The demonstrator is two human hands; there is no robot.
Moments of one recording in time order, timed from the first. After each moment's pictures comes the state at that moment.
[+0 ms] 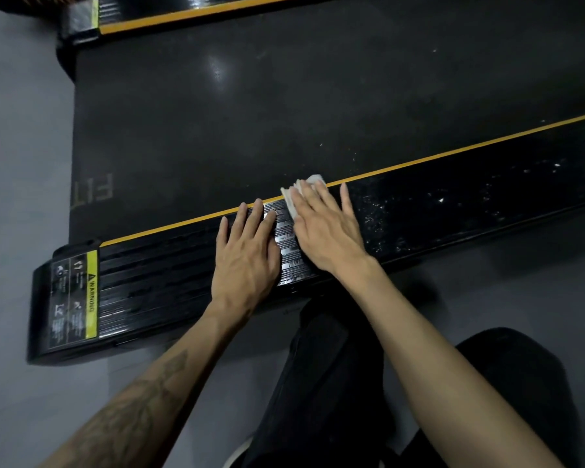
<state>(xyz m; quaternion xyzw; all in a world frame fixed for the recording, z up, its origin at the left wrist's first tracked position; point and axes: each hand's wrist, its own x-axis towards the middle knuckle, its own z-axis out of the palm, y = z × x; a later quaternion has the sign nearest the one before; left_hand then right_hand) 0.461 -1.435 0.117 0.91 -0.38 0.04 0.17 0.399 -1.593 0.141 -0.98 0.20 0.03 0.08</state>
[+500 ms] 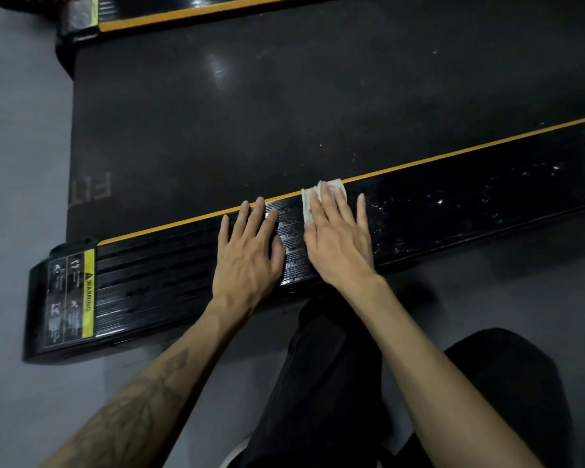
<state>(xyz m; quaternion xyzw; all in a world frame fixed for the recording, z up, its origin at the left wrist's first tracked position) 0.460 -1.440 0.115 0.91 -0.38 0.04 0.17 0.378 -1.585 0.135 -0.97 0.25 0.00 0.06</state>
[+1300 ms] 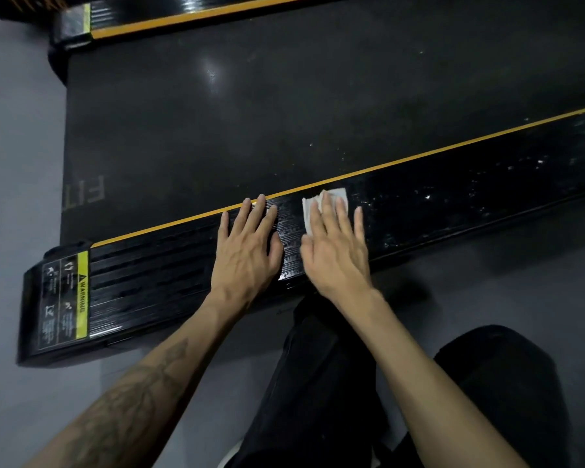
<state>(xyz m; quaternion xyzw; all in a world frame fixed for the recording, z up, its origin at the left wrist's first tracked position) 0.460 -1.448 0.117 0.90 -0.40 0.03 0.16 0.354 -1.578 0.131 -0.96 0.27 0.01 0.07</state>
